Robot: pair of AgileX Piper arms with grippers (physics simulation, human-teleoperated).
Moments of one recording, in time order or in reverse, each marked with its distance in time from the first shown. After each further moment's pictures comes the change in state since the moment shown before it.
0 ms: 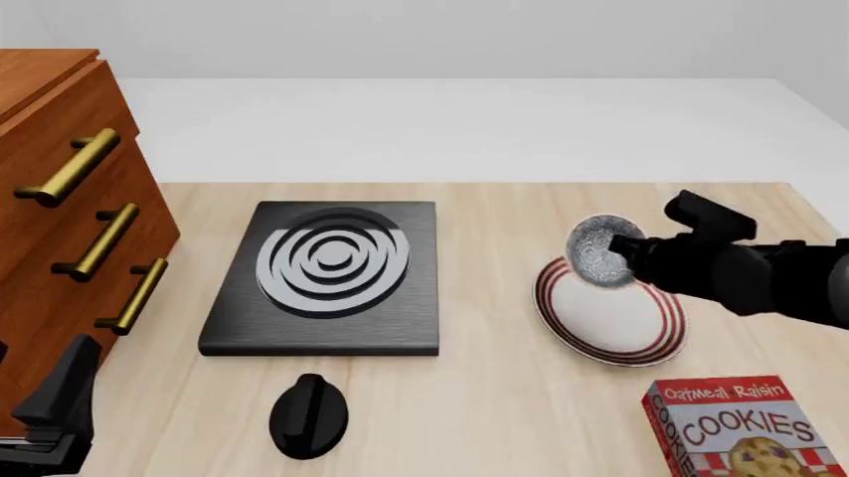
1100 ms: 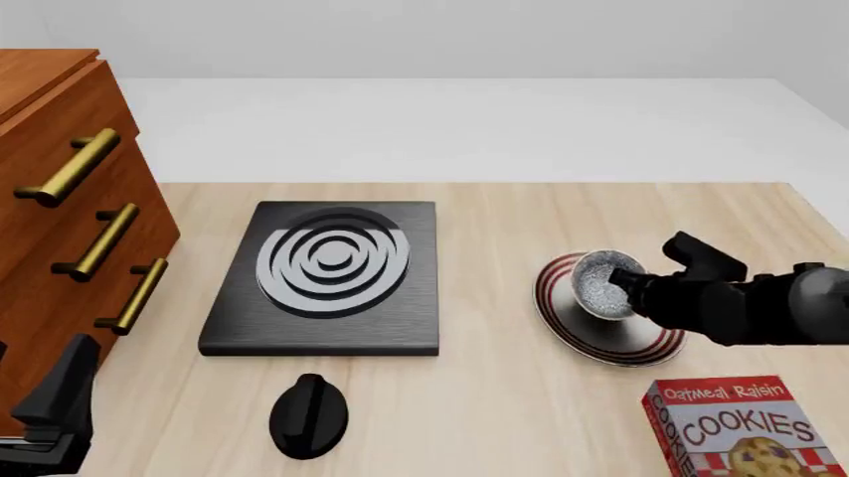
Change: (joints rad) left arm -0.001 0.000 -0.003 0.000 0.000; right arm -0.041 0.158 0.073 -0.154 0.048
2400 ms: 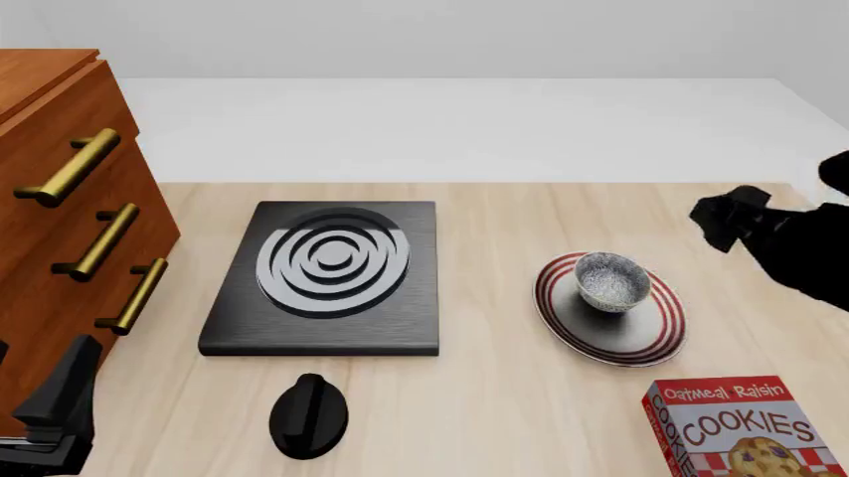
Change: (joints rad) left arm -0.005 0.001 0.004 -0.004 0.010; right arm 0.014 -0.807 0.008 0.470 -0.029
